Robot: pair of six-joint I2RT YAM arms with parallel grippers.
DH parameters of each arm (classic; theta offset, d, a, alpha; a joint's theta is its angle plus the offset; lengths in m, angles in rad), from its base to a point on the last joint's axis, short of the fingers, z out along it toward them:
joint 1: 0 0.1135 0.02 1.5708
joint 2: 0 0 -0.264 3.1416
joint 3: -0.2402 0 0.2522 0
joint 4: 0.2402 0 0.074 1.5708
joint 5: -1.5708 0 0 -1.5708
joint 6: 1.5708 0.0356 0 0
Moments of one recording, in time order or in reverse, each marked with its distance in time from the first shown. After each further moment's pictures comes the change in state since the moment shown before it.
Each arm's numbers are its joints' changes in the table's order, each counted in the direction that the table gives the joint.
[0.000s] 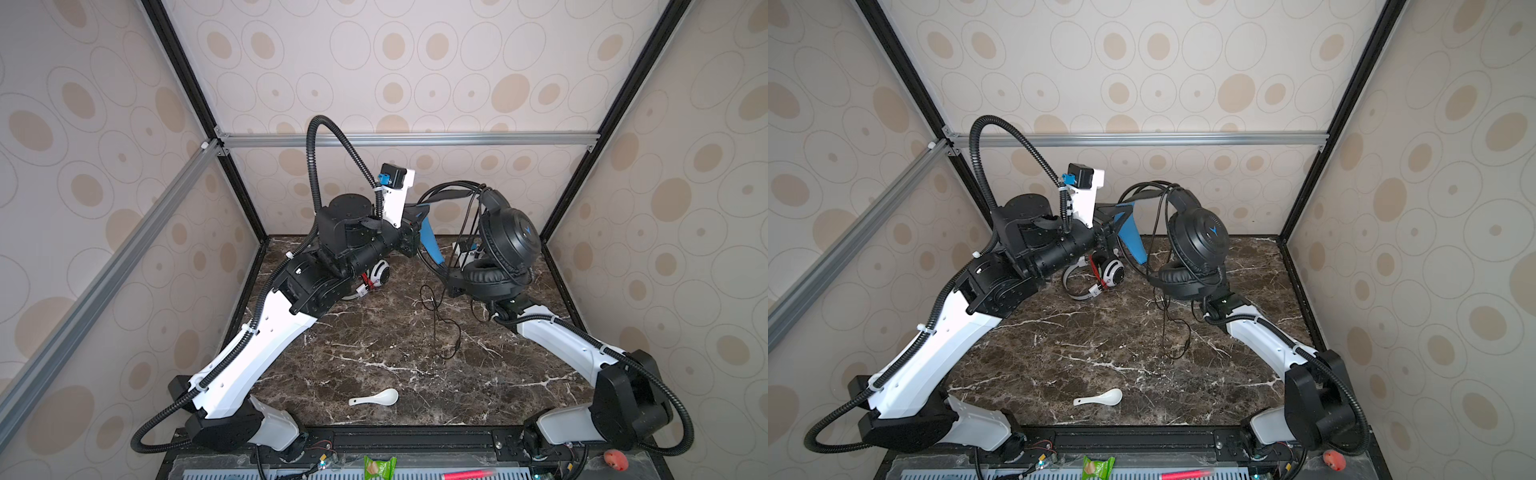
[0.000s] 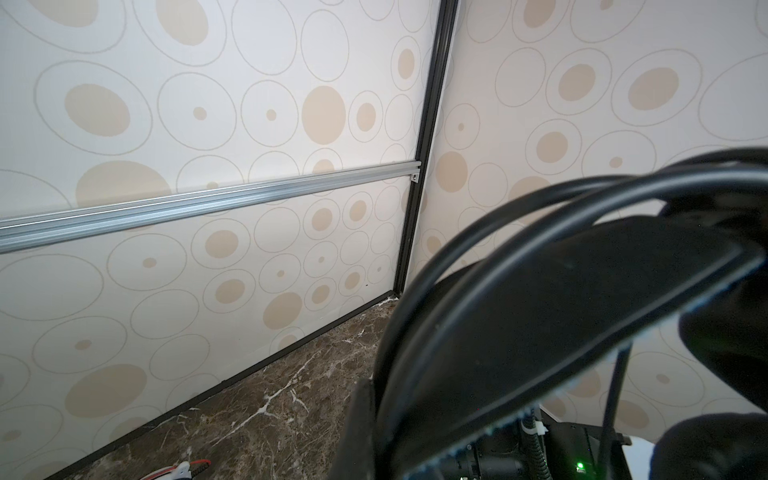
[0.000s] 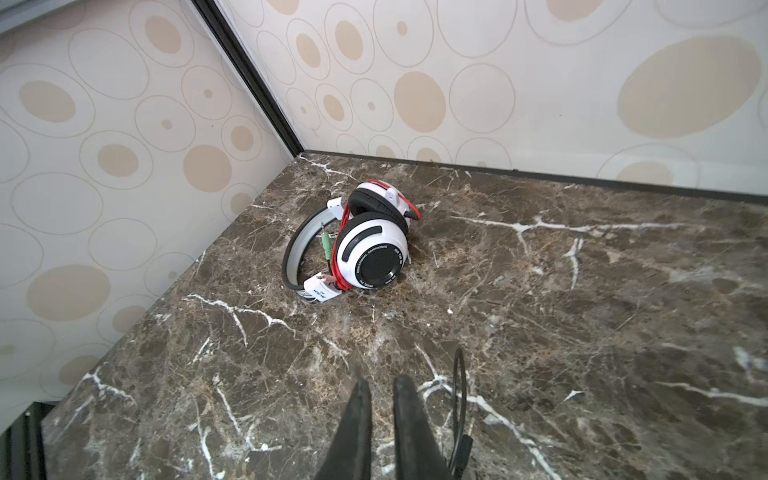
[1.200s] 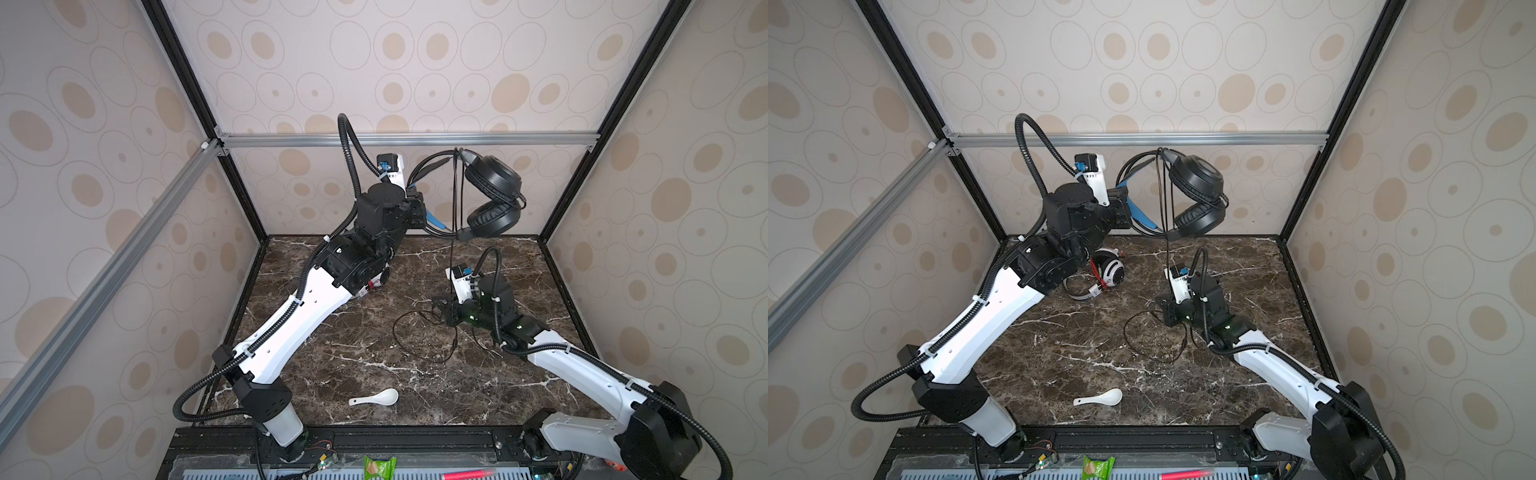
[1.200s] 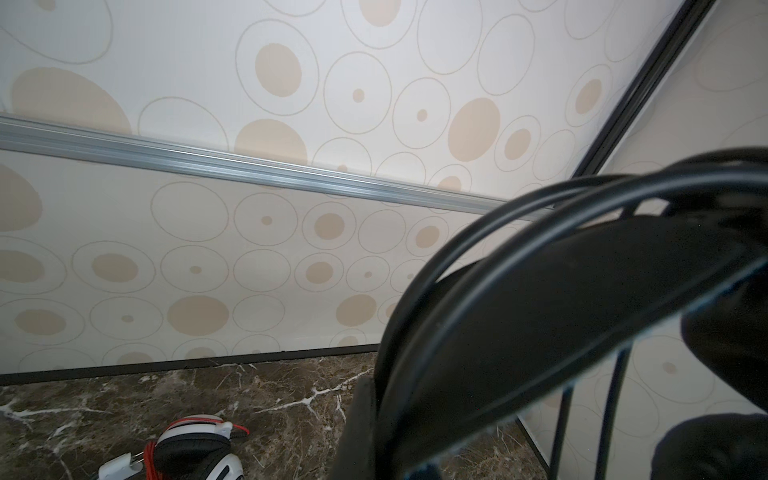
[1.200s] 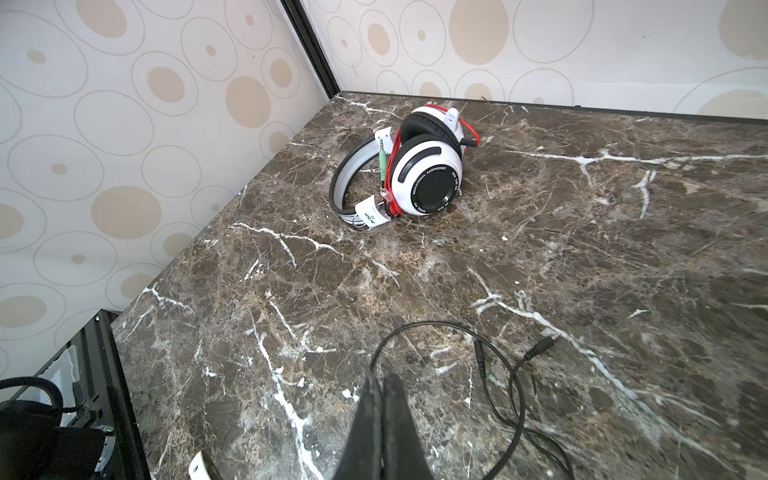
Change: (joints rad) left arm 0.047 -0.209 -0.119 -0.045 0.395 -0.212; right arm 0.153 0.231 0.155 0.151 -0.055 -0.003
